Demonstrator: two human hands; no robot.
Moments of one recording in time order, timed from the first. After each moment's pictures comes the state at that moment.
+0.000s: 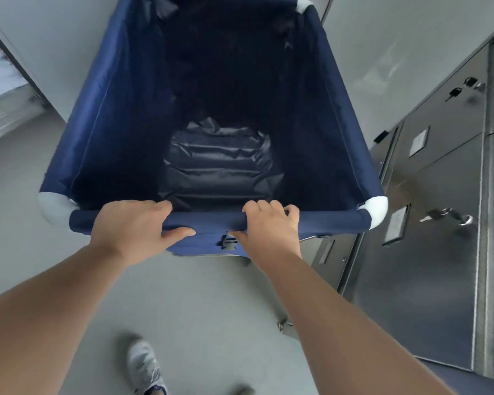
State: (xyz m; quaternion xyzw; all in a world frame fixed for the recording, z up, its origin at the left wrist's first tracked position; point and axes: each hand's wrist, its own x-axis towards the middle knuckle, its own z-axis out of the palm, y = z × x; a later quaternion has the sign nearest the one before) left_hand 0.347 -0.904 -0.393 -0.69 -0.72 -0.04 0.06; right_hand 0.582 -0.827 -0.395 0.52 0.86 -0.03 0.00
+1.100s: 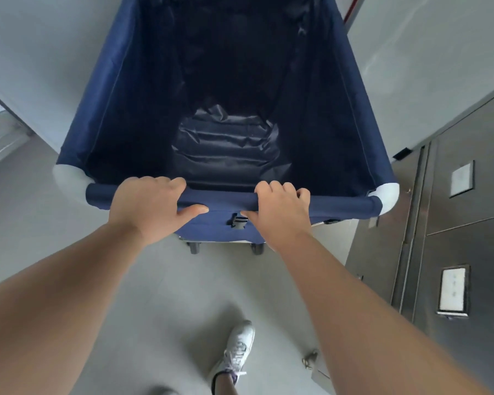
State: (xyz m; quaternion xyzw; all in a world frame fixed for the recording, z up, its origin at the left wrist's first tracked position) left_hand 0.197 -0.689 -0.401 -0.72 -0.68 -0.05 0.09; right_hand 0.436 -0.632 -0.395 0.56 0.83 0.01 -0.01
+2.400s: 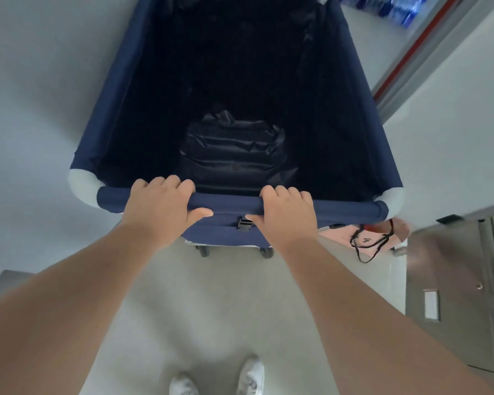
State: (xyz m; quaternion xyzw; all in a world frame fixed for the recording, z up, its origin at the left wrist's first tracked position) left_hand -0.026 -0.235 -0.390 -0.75 -0.66 0.02 0.05; right_hand 0.214 -0.211 -0.393 0.59 0.81 0.02 -0.03
